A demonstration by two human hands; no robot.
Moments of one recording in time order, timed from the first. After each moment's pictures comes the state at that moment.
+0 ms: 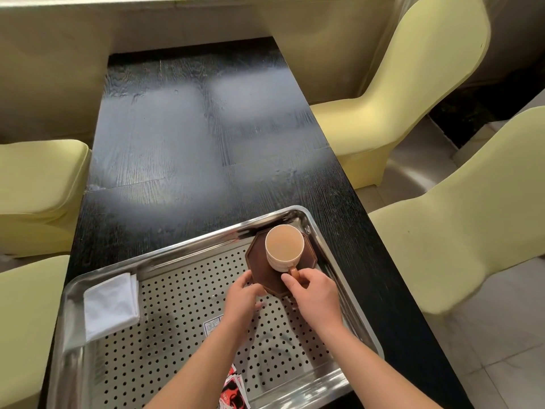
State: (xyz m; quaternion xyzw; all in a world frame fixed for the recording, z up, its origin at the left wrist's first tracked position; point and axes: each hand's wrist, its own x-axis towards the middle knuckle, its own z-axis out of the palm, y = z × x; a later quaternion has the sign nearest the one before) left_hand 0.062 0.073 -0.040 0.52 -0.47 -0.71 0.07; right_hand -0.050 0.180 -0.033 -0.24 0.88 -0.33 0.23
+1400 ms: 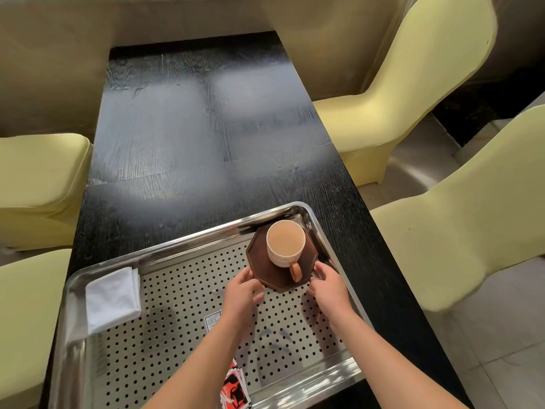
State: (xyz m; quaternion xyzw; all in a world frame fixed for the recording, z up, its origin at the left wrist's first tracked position) left_hand 0.062 0.080 -0.020 0.53 -0.42 -0.73 0.10; right_hand -0.074 0.191 -0.061 -0.06 0.84 -0.39 0.37
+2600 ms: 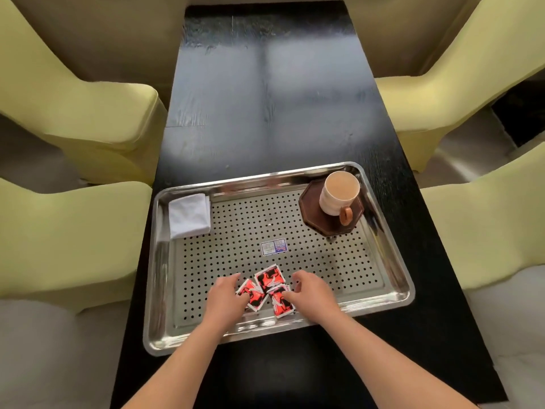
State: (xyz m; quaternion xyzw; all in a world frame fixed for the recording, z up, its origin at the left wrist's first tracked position) left_hand 0.275 0.113 -0.054 0.59 -0.69 -0.41 -0.08; right_hand 0.103 0.209 -0.048 -0.36 0.84 -0.09 0.40
